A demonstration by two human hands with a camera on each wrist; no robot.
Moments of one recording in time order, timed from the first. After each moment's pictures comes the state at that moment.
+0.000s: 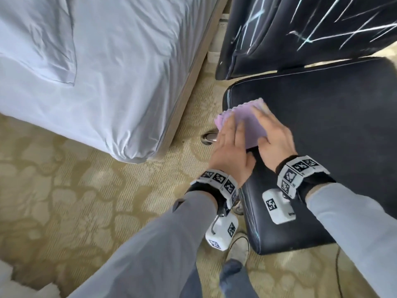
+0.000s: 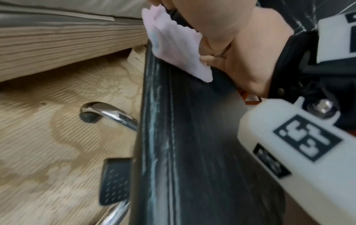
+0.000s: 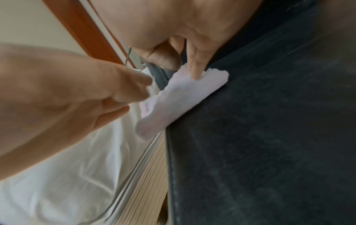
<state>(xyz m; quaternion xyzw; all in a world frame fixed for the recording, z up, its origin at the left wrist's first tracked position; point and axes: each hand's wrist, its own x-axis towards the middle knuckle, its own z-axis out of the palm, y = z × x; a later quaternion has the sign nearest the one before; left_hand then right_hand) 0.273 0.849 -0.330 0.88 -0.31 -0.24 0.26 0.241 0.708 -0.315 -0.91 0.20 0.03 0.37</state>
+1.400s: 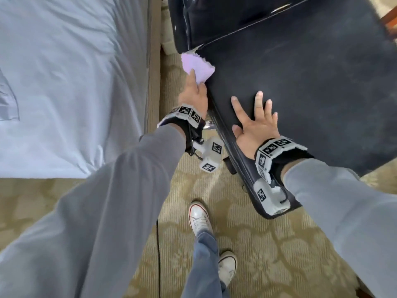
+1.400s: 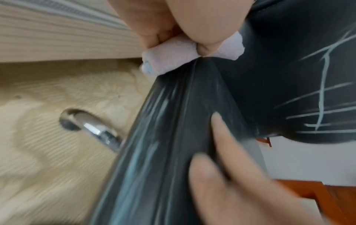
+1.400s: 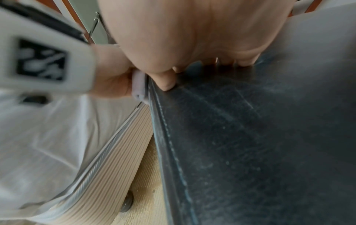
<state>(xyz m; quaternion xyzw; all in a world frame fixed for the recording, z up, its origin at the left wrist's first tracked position) 0.372 0.816 -0.368 0.86 -0.16 -0.35 0.34 0.206 0.752 -0.351 -0.88 0.37 0.21 0.21</state>
